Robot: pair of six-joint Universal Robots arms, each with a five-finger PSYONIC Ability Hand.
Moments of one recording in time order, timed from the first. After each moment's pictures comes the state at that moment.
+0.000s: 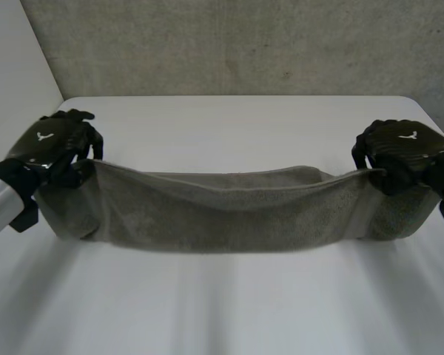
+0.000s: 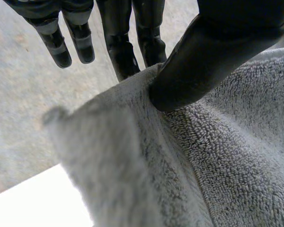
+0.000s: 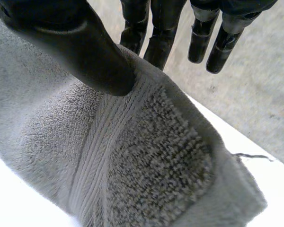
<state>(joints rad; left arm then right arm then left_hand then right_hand) 4.75 -1.60 -1.87 3.37 -0.95 3.26 1.63 -1.47 1.57 0.28 1.08 2.71 1.30 1.34 0.23 0.23 1.15 1.33 1.32 0.22 0.25 1.17</state>
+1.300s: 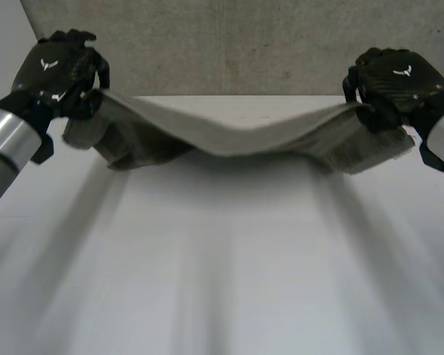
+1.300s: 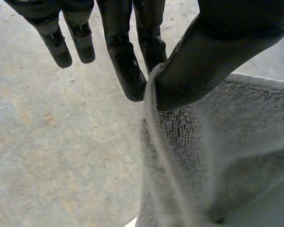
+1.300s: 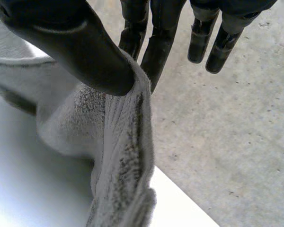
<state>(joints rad) 4.60 -1.68 -1.64 3.53 -1.08 3.20 1.71 -1.44 1.45 0.01 1.09 2.84 1.30 1.34 0.23 0.23 1.15 1.33 1.32 0.22 0.25 1.17</state>
